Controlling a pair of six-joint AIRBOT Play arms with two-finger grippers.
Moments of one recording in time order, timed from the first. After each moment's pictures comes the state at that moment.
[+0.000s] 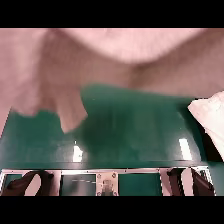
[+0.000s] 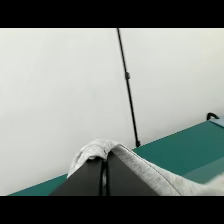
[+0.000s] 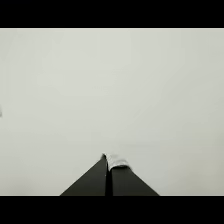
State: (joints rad) left arm 0.31 -0.74 2.07 0.86 -1.27 -1.27; right arm -0.77 -0.56 1.54 -0.19 1.06 1.18
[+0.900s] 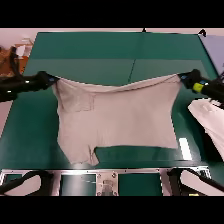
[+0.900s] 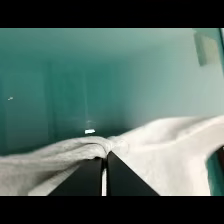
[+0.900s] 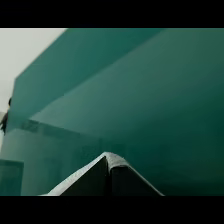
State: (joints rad) left arm 0.23 -1.26 0.99 0.44 -0.96 -0.94; right arm -0.40 -1.20 0.86 -0.27 0.82 0.92
